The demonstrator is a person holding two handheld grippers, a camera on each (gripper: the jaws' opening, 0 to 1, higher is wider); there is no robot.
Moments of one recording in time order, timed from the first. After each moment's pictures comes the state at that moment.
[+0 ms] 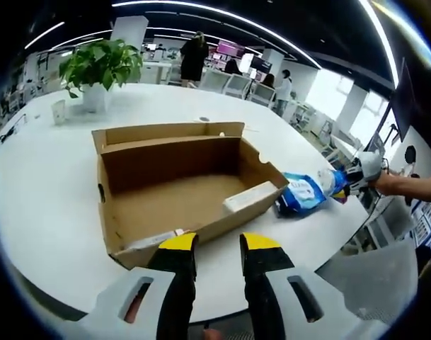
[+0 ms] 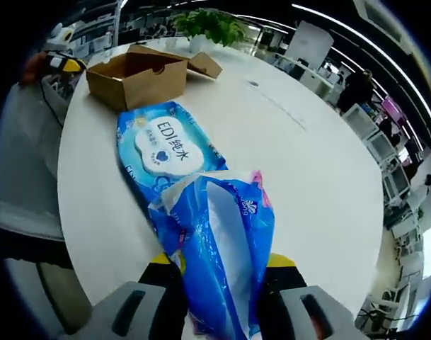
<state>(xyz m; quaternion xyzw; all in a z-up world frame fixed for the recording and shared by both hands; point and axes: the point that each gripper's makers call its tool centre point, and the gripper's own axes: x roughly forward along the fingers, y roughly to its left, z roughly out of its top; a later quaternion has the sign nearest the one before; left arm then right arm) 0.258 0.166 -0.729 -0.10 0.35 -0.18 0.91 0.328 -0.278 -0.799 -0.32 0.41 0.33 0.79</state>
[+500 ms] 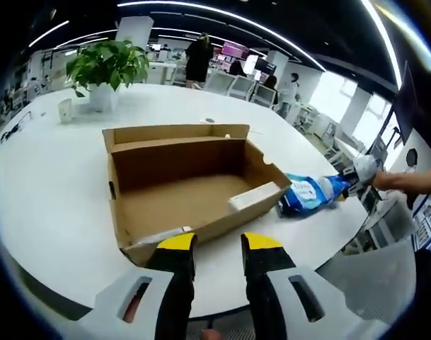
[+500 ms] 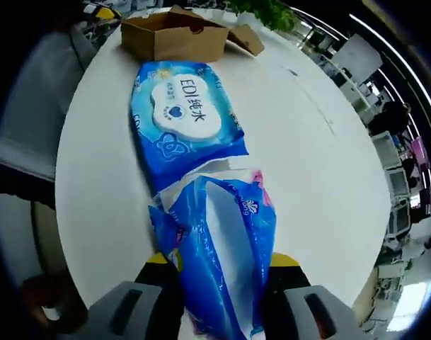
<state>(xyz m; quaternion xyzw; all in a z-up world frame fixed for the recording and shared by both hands) 0.254 0.174 -0.726 -0.10 0.35 -0.17 0.92 0.334 -0.285 -0.818 -0.44 0.42 0.39 0.69</state>
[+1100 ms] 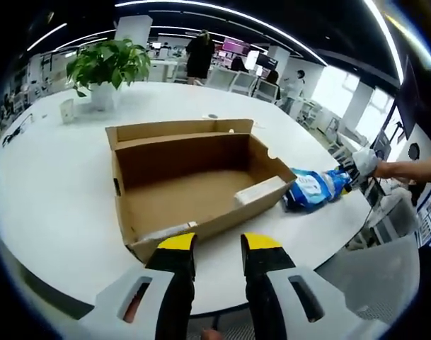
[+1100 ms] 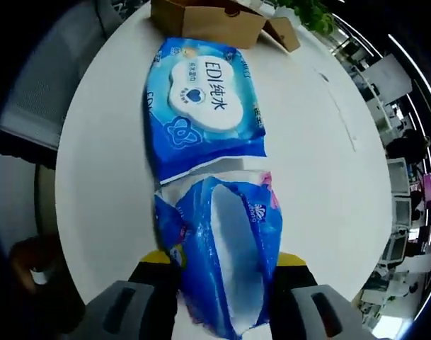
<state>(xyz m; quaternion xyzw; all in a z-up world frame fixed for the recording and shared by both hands) 0.251 0.178 -0.732 -0.09 0.36 -0.17 0.91 0.337 -0.292 -0.817 -0.51 0.43 0.42 0.62</state>
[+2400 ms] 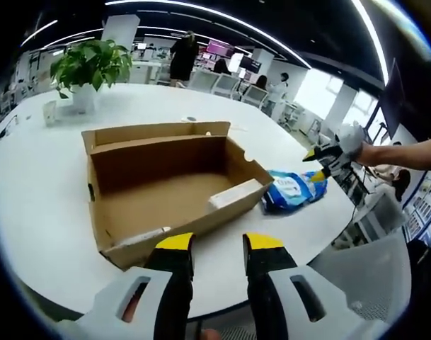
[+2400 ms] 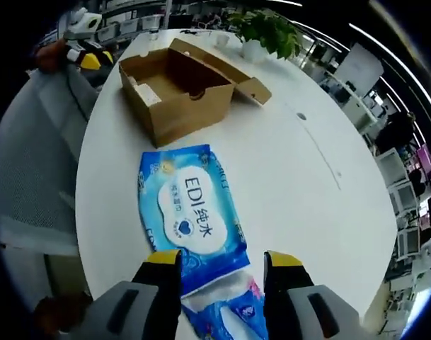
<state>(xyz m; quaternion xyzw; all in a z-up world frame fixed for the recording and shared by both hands) 0.249 0.153 -0.725 -0.10 0.35 -0.22 0.91 0.361 -0.157 -0.760 -0.36 0.38 0.44 0.73</state>
